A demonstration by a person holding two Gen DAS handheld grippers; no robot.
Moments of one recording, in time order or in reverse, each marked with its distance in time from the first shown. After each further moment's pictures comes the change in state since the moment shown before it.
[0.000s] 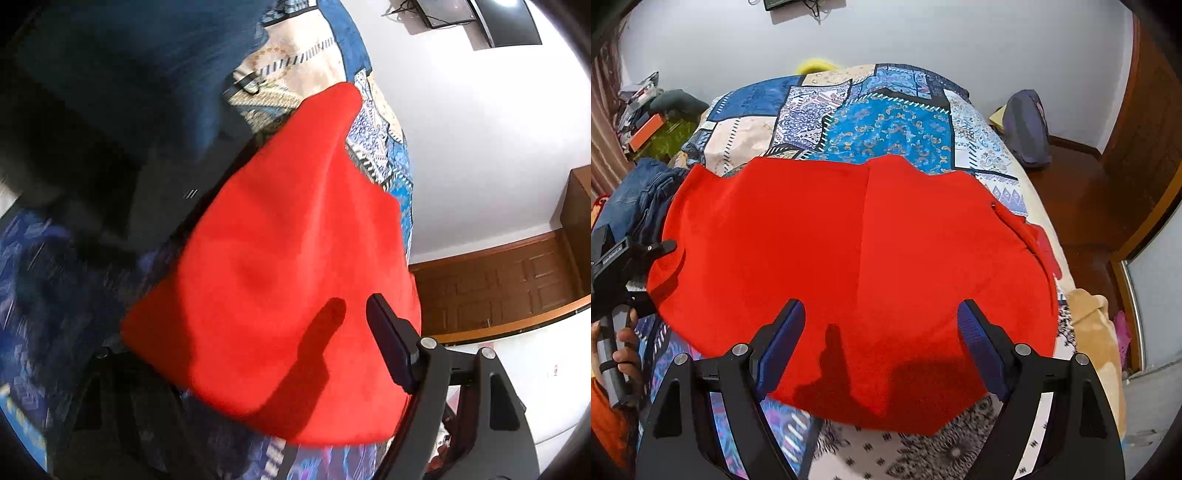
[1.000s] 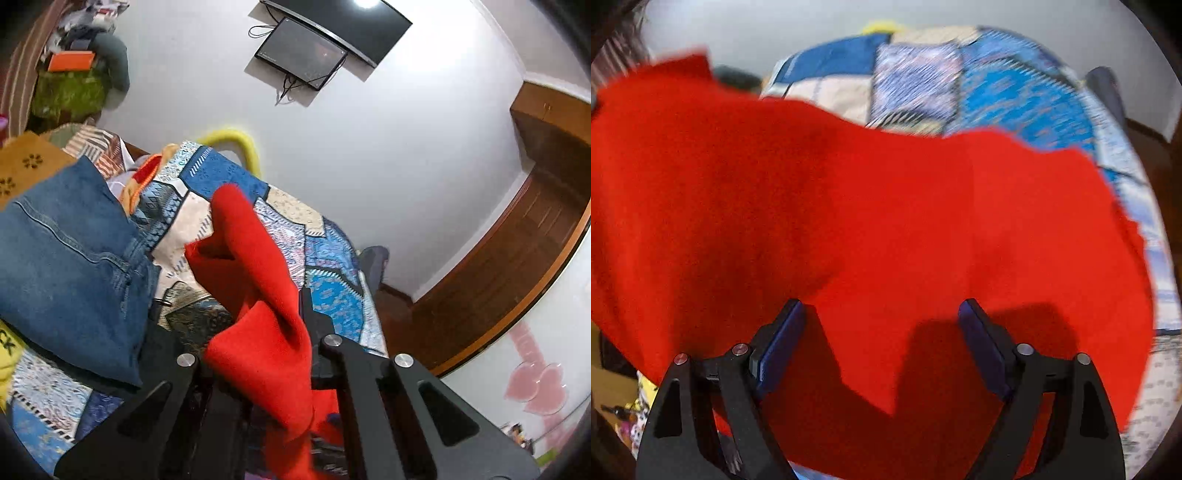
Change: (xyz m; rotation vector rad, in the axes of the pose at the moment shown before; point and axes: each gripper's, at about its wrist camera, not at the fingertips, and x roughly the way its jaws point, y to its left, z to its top) left arm -0.143 -0.182 0.009 0.450 -0.365 0.069; right arm 0.067 0.132 0.036 -0.049 0.157 0.258
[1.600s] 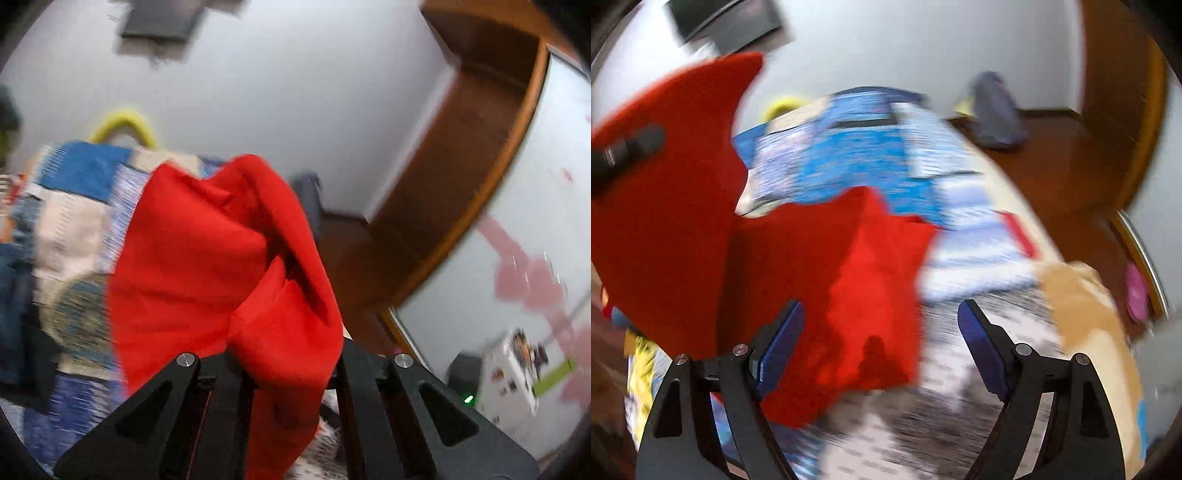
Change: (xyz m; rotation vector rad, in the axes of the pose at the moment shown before) left arm 0.100 -0.188 -0.100 0.339 0.270 -0.211; right arm -0.147 -0.172 -0.069 0.316 -0.243 -0.215
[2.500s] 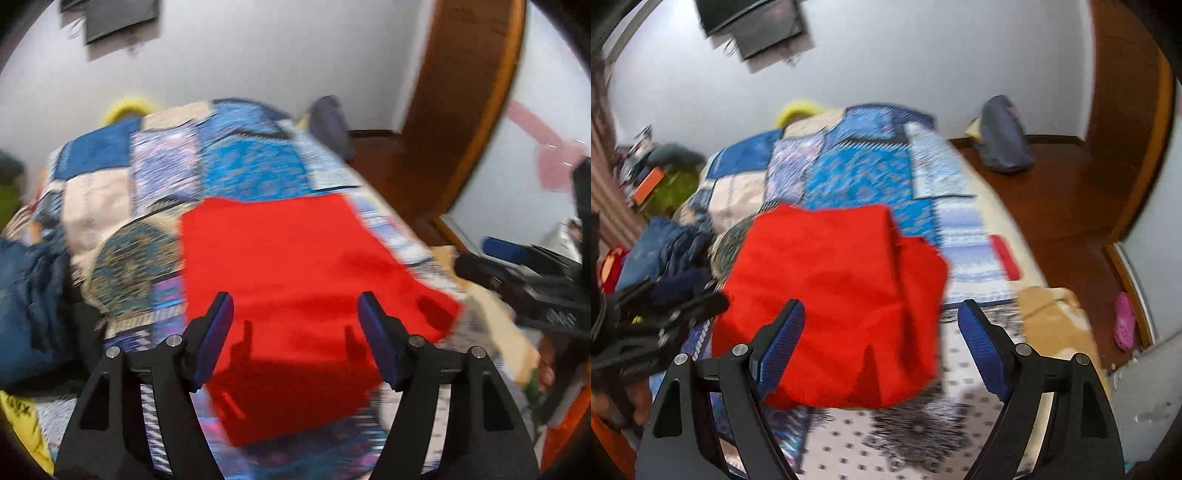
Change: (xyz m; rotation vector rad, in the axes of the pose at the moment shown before) left arm 0.001 0.044 -0.070 0.211 0.215 0.251; right arm -0.010 0.028 0.002 -0.159 -0.025 0.039
